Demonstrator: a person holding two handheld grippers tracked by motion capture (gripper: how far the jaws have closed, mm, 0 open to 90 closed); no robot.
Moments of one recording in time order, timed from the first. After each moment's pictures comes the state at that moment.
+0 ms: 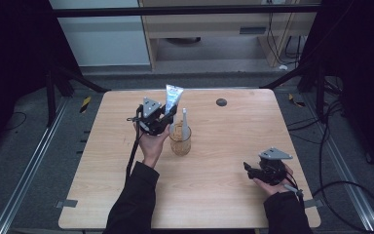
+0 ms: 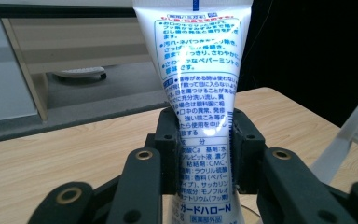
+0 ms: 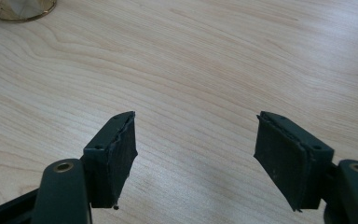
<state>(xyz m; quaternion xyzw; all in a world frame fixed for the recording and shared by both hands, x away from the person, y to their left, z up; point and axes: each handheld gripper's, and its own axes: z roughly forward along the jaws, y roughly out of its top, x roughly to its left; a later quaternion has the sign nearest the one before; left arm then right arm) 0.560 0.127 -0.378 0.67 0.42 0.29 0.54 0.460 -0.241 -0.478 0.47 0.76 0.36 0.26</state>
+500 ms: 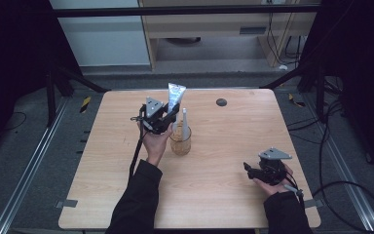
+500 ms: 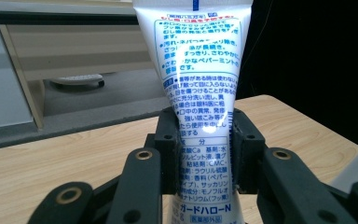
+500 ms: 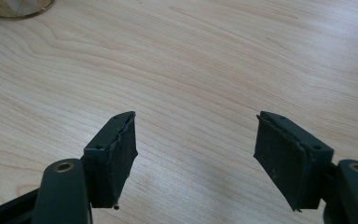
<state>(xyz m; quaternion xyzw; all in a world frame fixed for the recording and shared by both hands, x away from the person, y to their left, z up) 0.570 0.121 -0.388 0.66 0.41 0.29 0.55 0.460 -0.241 -0.479 0.48 0.76 0.36 0.26</state>
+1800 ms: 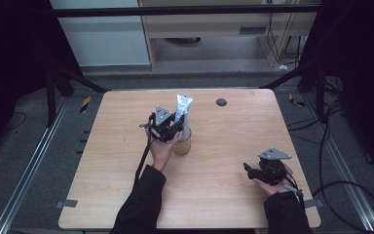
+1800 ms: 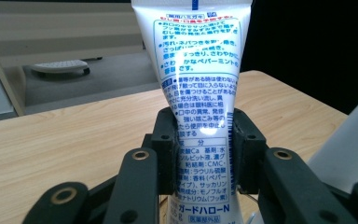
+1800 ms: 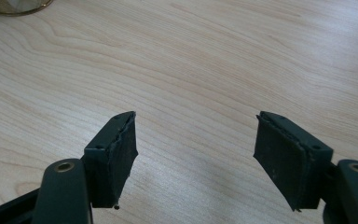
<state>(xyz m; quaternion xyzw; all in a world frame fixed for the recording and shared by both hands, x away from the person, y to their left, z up) 0.569 0.106 -0.424 0.69 0.40 0.27 0.54 0.461 -0.241 -0.481 0.47 0.76 0.35 0.26</state>
